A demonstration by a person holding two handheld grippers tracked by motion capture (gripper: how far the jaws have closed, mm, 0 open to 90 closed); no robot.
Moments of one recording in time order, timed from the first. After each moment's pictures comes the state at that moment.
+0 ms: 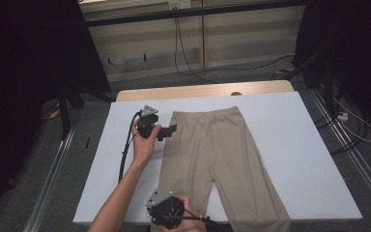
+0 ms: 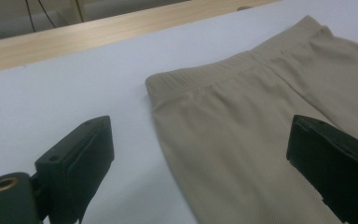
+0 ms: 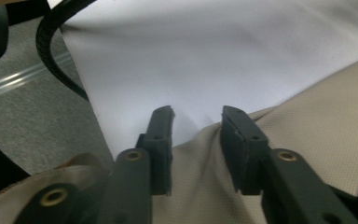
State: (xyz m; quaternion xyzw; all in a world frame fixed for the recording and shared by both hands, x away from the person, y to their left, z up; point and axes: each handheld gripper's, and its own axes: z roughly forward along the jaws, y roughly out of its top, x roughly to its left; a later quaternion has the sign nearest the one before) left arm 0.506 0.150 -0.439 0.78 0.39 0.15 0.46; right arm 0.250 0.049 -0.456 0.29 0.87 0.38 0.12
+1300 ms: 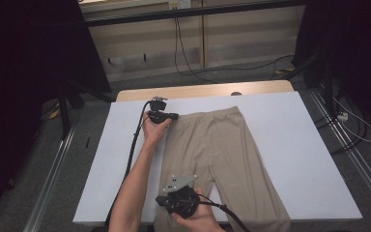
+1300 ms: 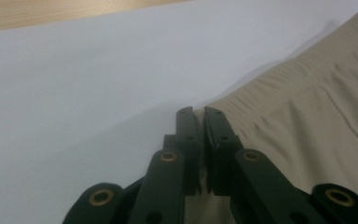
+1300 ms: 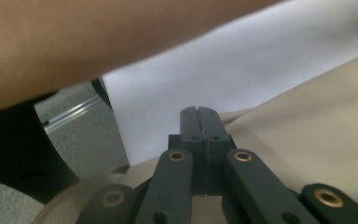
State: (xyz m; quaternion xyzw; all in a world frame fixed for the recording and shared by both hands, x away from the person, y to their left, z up) left arm 0.573 0.121 -0.454 0.79 0.44 0.08 0.41; right arm 0.267 0.005 -0.441 0.29 0.83 0.47 0.03
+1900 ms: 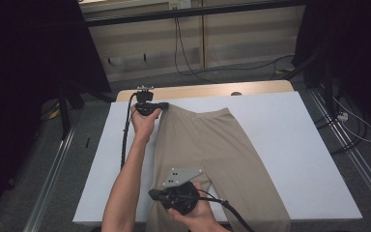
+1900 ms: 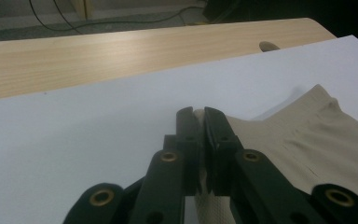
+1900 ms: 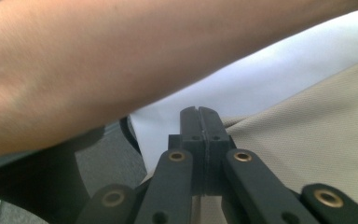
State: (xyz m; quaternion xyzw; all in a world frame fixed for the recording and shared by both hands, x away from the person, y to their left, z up) left arm 0.570 0.150 -0.407 0.76 0.46 0.10 0.45; right arm 0.264 0.005 -0.404 0.27 0.80 0.53 0.03
